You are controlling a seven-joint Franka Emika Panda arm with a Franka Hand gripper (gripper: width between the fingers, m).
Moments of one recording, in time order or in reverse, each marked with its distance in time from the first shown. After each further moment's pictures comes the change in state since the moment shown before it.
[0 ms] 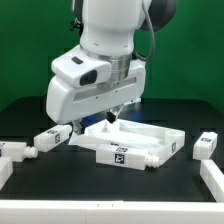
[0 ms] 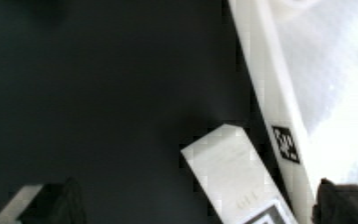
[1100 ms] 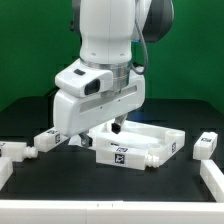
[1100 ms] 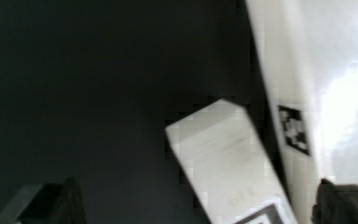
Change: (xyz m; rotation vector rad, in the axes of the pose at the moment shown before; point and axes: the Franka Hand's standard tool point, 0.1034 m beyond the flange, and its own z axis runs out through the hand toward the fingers) arm 0.014 -0.006 0.031 -0.042 0.164 -0.234
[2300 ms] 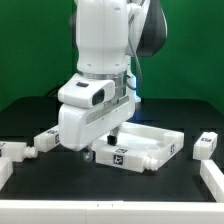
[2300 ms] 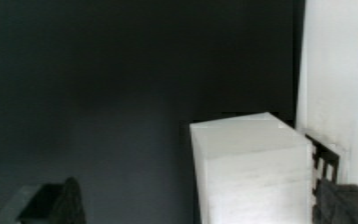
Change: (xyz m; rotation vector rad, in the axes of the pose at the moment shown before) arm 0.004 0.010 0.014 -0.037 0.052 -0.159
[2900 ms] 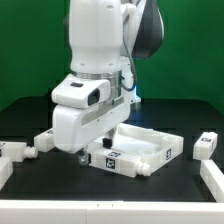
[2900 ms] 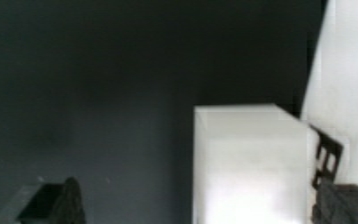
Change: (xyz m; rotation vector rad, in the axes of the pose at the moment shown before) arm 0.009 0.010 -0.002 -0.030 0.025 -0.009
